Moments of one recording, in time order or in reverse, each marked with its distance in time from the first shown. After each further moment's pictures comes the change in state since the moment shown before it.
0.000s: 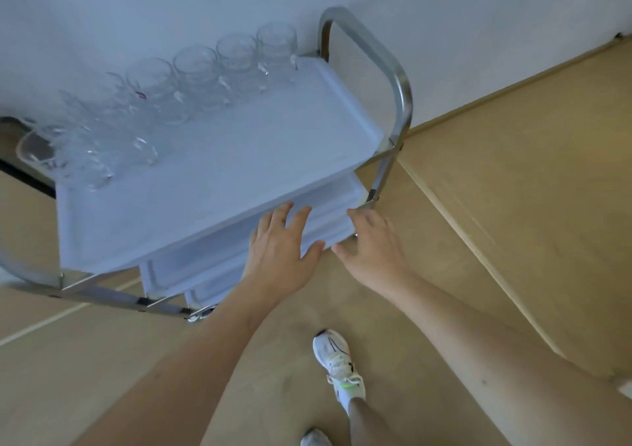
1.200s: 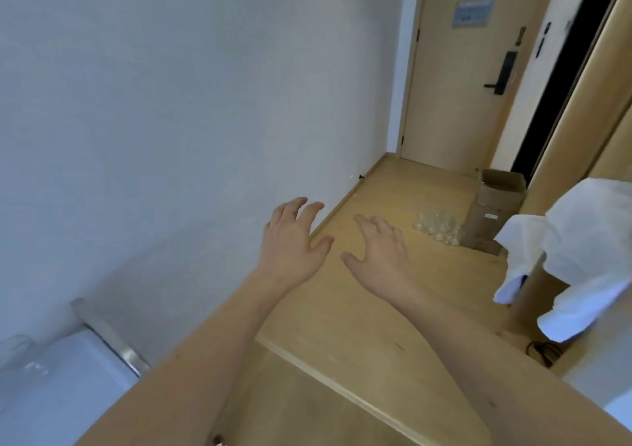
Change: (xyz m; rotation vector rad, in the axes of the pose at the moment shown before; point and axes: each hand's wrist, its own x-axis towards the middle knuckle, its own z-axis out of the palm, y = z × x) left_hand 0.186 0.597 -0.054 -0.108 0.143 0.723; right_hand -0.084 0.278 -0.498 -0.027 0.683 0.321
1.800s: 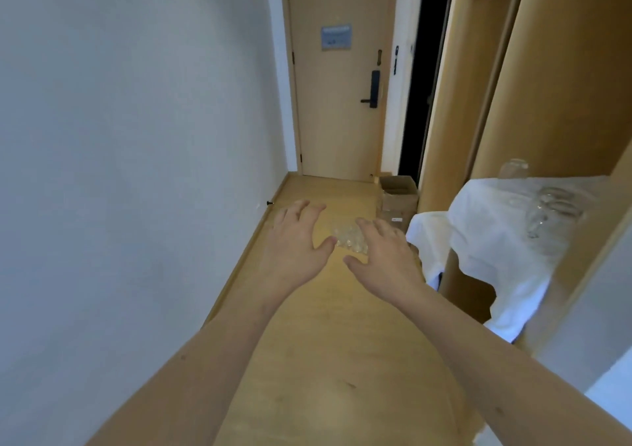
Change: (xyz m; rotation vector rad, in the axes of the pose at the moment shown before) left_hand 0.213 0.060 0.130 -0.191 -0.137 0.346; right_hand 0.137 0.127 -0.039 -0.148 0.189 0.317
